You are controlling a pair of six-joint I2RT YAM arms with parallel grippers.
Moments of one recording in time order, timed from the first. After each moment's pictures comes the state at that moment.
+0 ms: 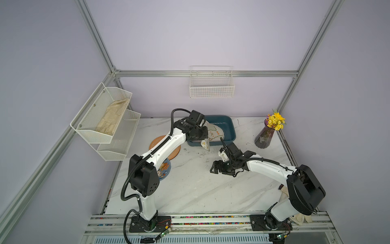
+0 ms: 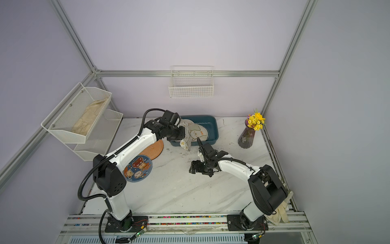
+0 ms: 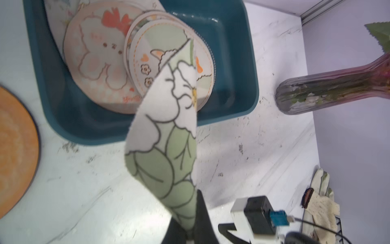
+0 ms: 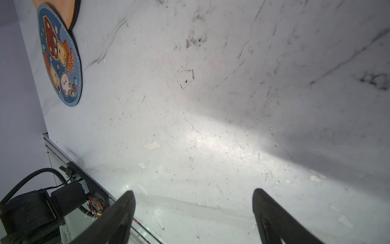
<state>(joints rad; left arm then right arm) -0.54 1.90 1.85 -0.83 0.10 -0.56 0.64 1.54 0.95 -0.52 -0.38 0.64</state>
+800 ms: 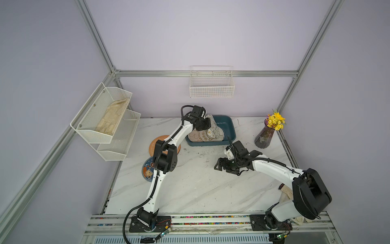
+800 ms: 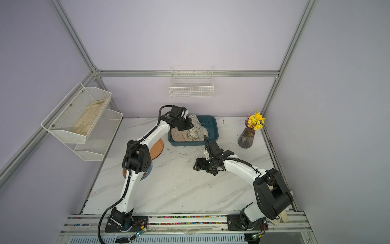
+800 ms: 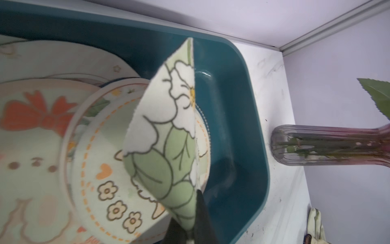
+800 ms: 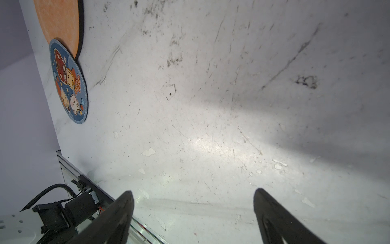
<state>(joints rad) -0.42 2.43 2.31 -0.67 0.30 -0.52 0.57 1.49 0.92 -0.52 -0.39 0.67</state>
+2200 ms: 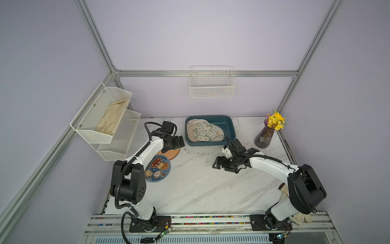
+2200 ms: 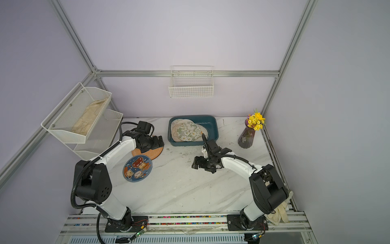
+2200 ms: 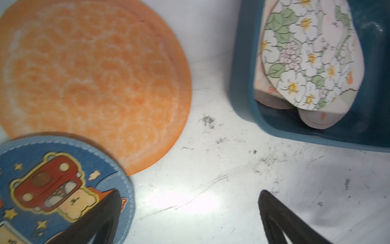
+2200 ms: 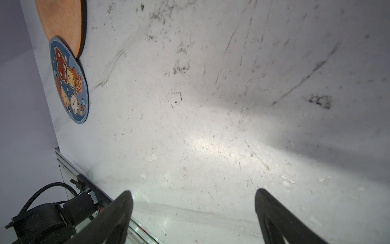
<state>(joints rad) -0.18 1.63 1.26 -0.73 0.03 -0.50 0.57 1.56 0.99 -0.53 -0.40 0.62</state>
